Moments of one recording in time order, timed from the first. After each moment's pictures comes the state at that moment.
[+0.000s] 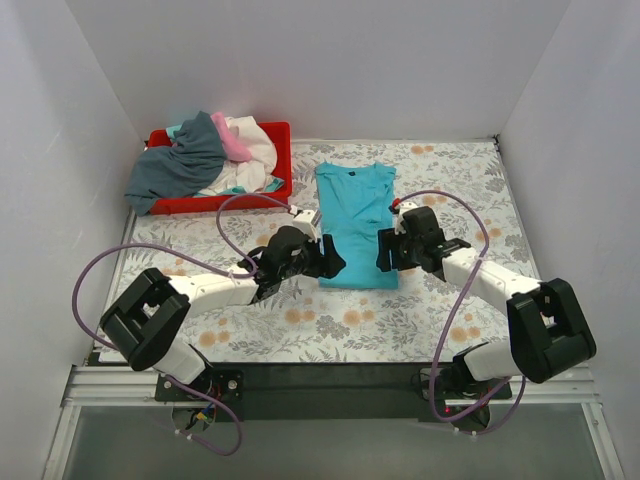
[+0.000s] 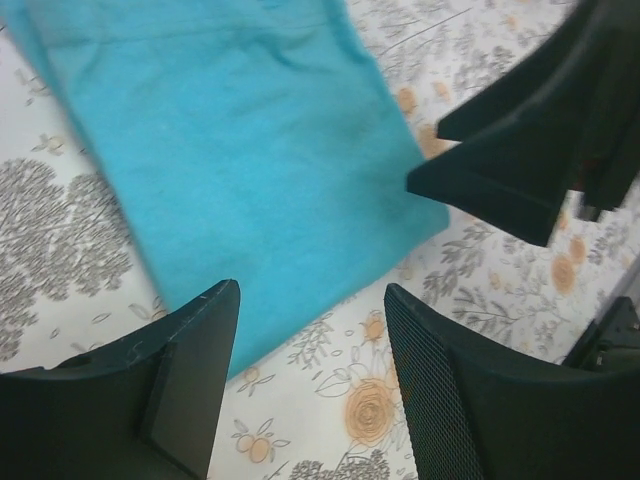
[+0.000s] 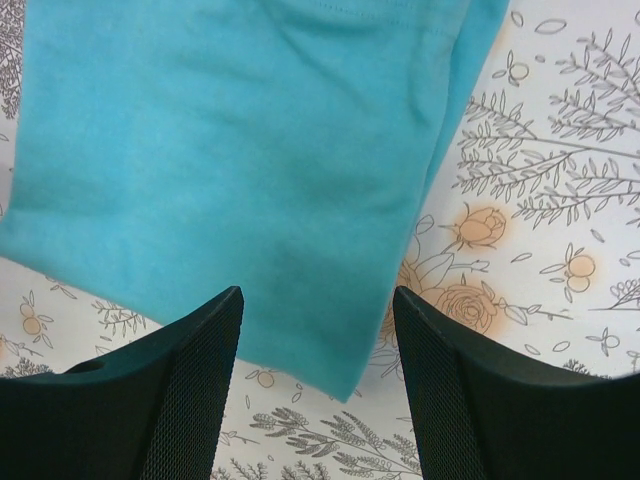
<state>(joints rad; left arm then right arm) -0.78 1.51 0.70 0.36 0.08 -0.57 0.45 1.39 0.75 -0.21 -0.10 0.22</state>
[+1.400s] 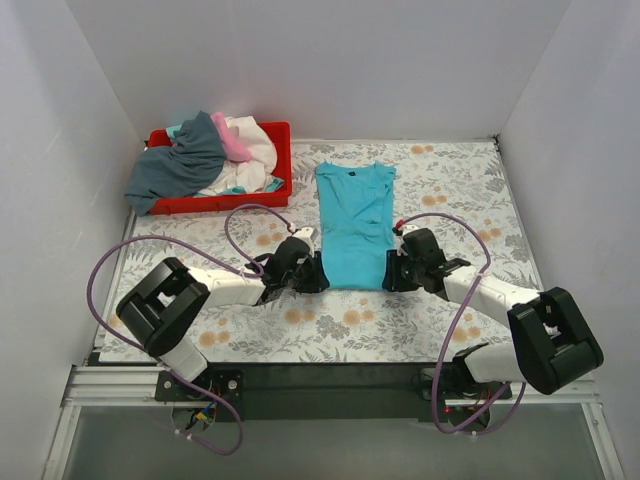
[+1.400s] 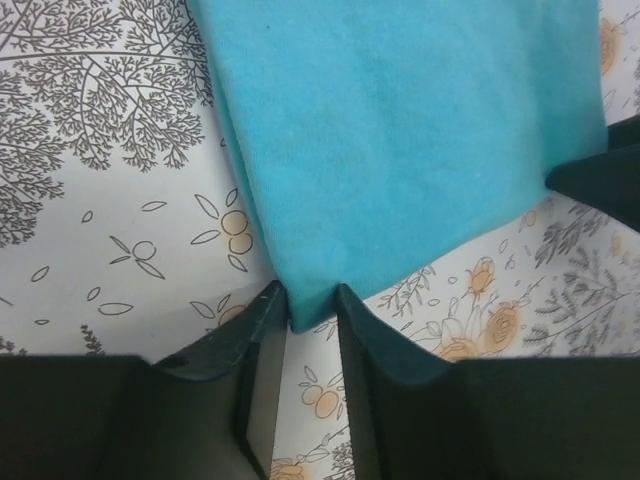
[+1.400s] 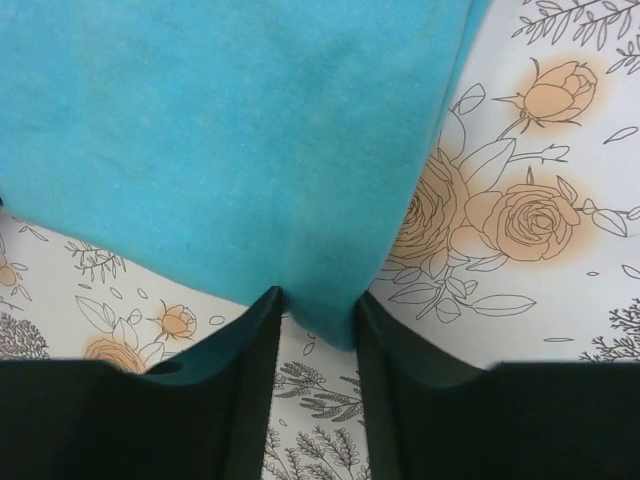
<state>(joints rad) -0.78 1.61 0.67 0.21 0.04 -0.64 0.48 1.32 0.56 -0.16 -0.12 0.34</state>
